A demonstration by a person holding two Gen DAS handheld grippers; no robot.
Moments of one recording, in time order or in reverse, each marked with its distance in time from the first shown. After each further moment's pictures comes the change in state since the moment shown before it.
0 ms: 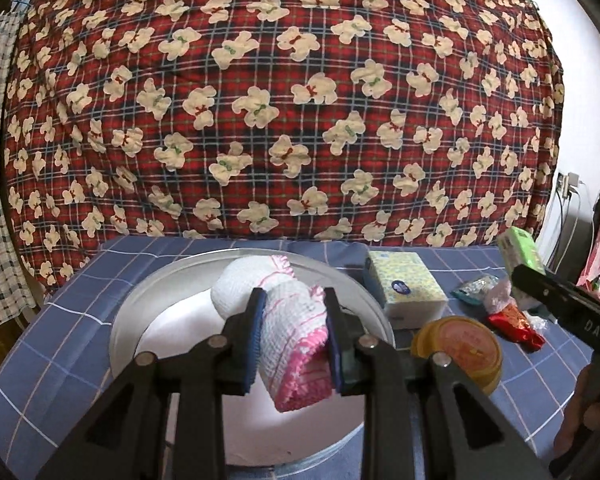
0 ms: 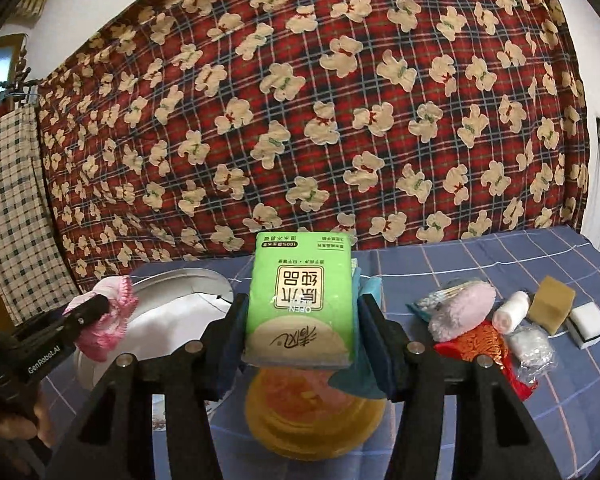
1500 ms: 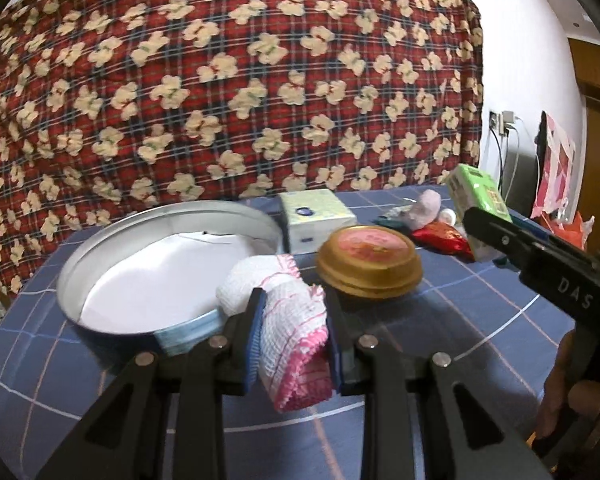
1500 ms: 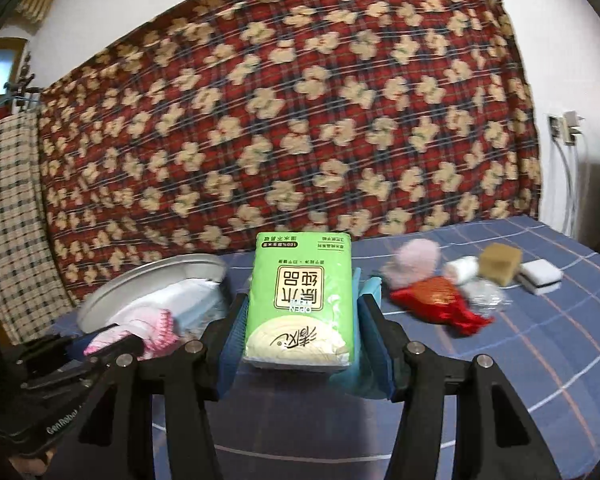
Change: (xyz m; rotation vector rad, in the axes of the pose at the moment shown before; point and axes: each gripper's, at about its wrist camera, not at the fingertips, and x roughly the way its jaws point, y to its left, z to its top) left arm -0.047 -0.056 -0.068 0.159 0.055 -0.154; right arm -0.071 0.005 -0.070 0.013 -0.108 -0.064
